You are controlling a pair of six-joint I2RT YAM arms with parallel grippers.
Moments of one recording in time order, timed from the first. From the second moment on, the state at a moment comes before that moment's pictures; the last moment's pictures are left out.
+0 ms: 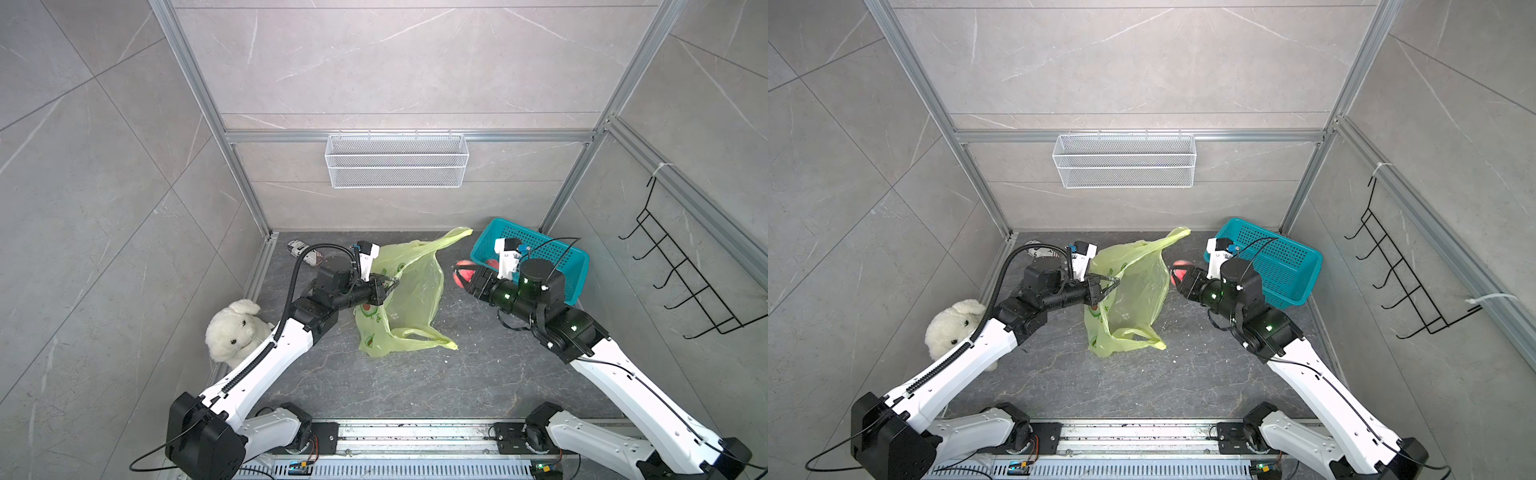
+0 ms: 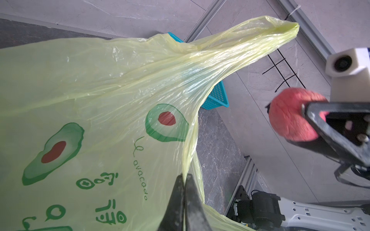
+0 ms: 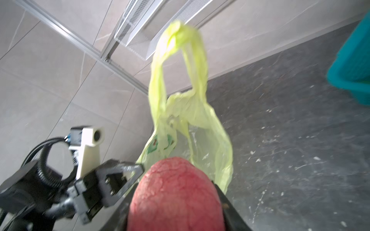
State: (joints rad) left arm -0.54 1.18 0.99 -0.18 0.47 -0.52; right arm 0.59 1.00 1.07 -0.39 -0.10 0.75
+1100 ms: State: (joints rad) left arm -0.55 1.12 0.99 -0.23 0.34 -0.50; right arm 0.83 1.26 1.17 -0.39 0.03 0.81
